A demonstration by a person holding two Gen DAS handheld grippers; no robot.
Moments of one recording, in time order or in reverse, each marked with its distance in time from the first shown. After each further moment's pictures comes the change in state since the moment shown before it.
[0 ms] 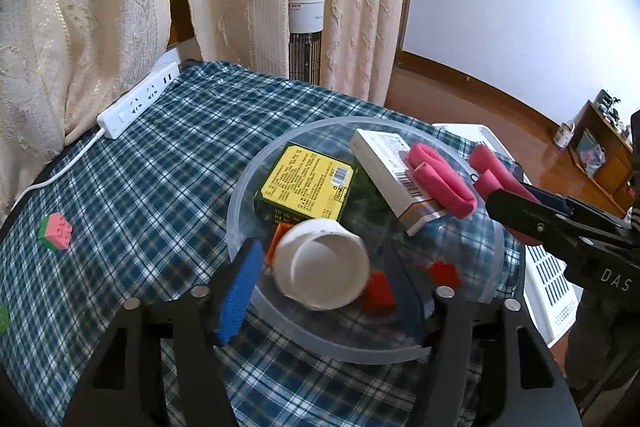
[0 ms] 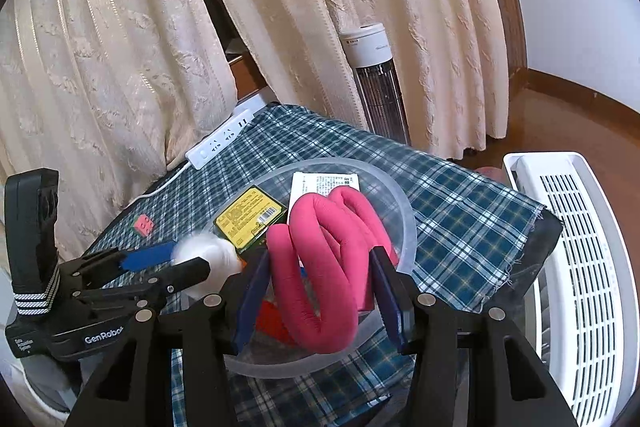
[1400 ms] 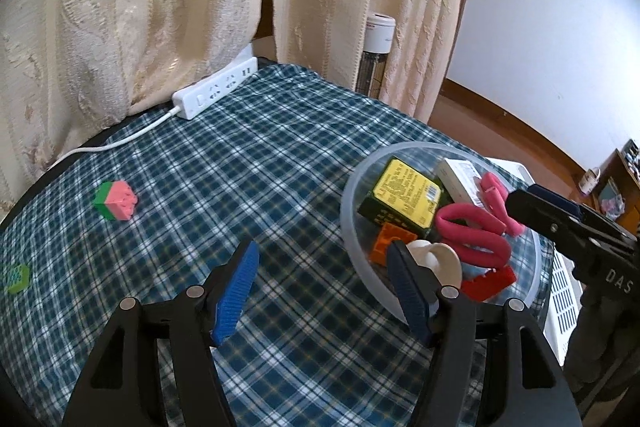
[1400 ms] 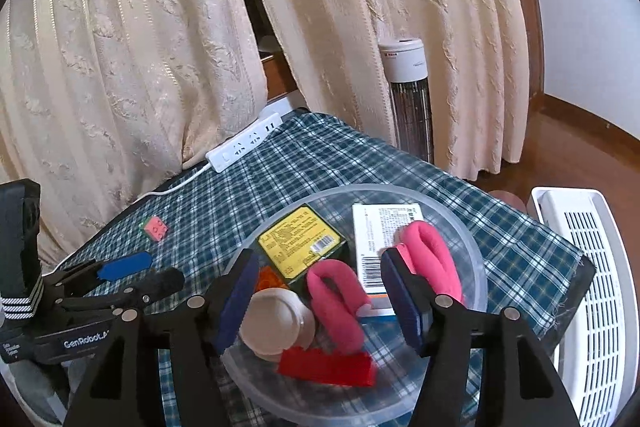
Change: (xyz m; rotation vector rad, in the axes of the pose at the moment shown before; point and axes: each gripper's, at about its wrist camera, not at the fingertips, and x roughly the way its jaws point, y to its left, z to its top) left arm -0.035 0.076 -0.011 -0.162 -0.049 0.098; right arm 0.020 0.060 0.019 -0.101 -0.017 0.013
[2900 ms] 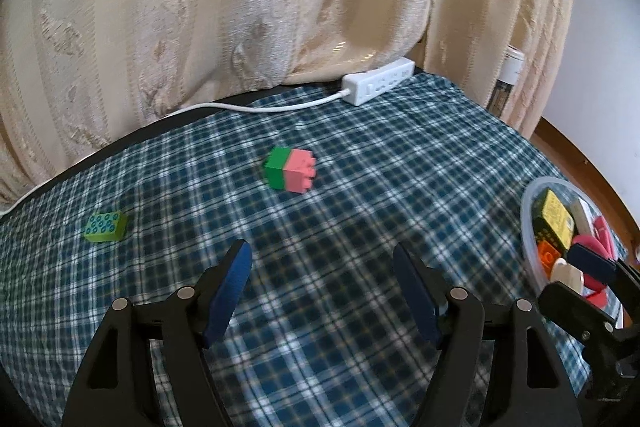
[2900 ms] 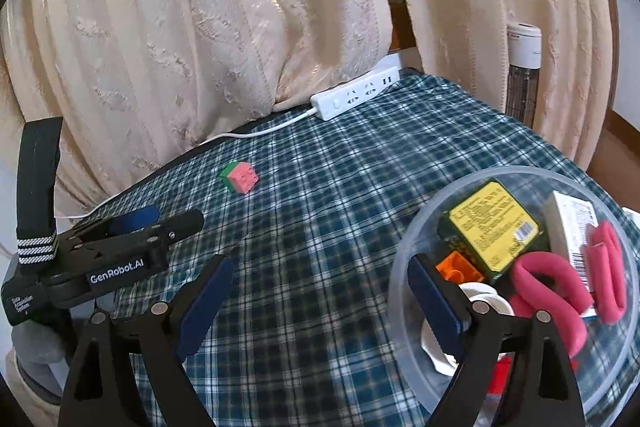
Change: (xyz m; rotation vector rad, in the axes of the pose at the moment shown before) left arm -0.028 0.129 -0.023 -0.215 -0.010 0.290; right arm 0.060 0.125 -0.019 -0.156 0.145 0.176
